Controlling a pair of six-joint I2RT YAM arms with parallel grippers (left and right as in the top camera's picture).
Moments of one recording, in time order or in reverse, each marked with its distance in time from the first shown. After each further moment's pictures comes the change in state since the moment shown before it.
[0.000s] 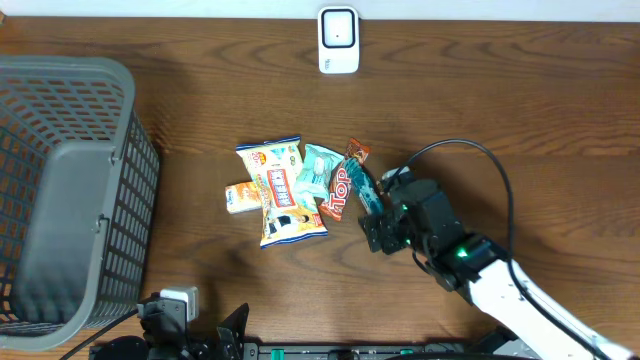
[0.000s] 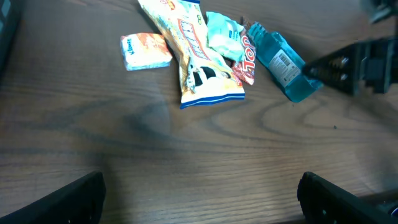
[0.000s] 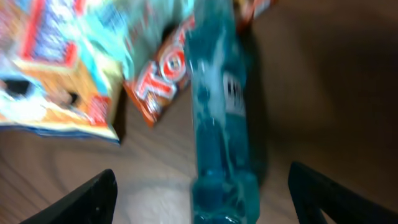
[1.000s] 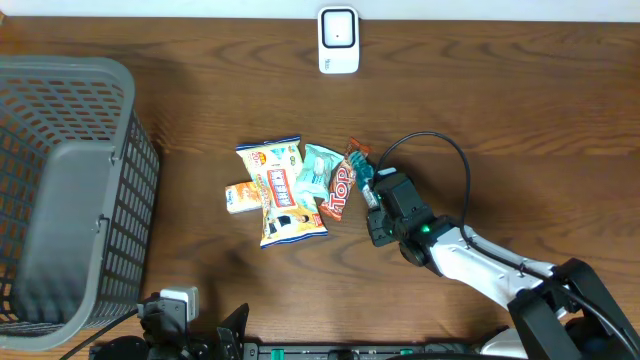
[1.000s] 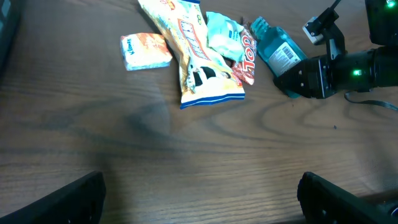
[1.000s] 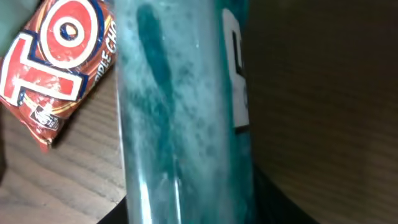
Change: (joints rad) left arm 0.000 0.000 0.000 0.000 0.000 0.000; right arm 0.001 0.352 0.025 0.170 0.108 0.003
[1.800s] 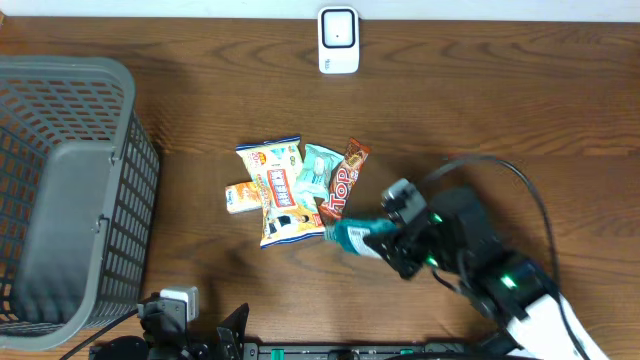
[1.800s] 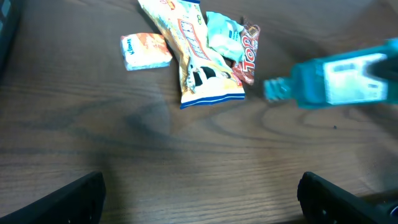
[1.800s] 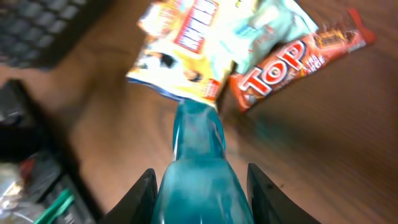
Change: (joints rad) left arm 0.000 0.000 0.000 0.000 0.000 0.000; right arm -0.042 -0.697 0.055 -0.464 -0.454 -0.197
